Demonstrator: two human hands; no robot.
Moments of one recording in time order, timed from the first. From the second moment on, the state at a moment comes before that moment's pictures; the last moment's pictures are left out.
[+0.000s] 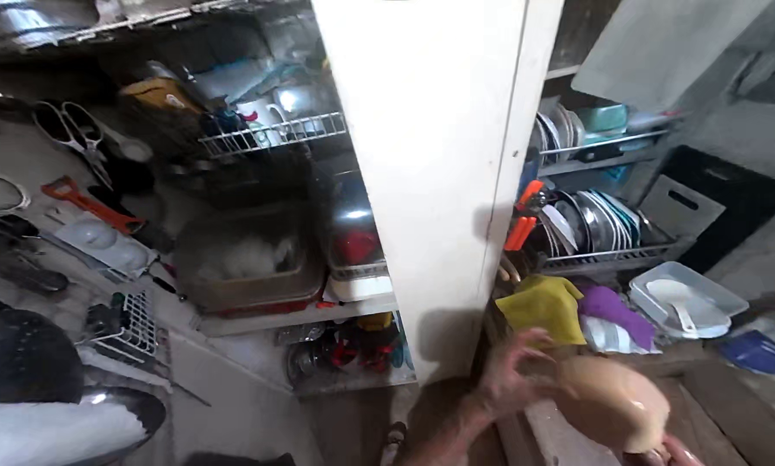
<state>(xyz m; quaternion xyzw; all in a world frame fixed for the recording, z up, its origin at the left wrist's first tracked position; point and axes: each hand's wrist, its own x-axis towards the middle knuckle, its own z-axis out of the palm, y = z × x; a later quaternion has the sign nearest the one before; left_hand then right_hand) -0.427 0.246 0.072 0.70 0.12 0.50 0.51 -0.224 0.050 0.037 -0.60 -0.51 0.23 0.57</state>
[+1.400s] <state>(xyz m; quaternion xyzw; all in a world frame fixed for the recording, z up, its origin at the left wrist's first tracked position) -0.675 0.746 0.429 0.93 0.20 0.19 -0.22 -0.534 0.450 0.144 -0.37 -0.34 0.43 0.75</state>
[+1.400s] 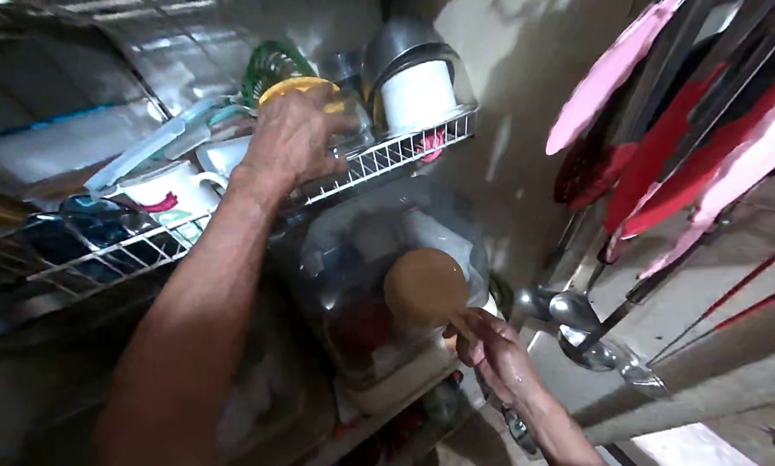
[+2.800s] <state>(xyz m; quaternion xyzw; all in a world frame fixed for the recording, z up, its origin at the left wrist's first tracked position) -0.657 0.775 0.498 0.94 0.22 0.21 -0.14 -0.521 0.649 0.378 -0.43 -0.26 0.46 0.73</state>
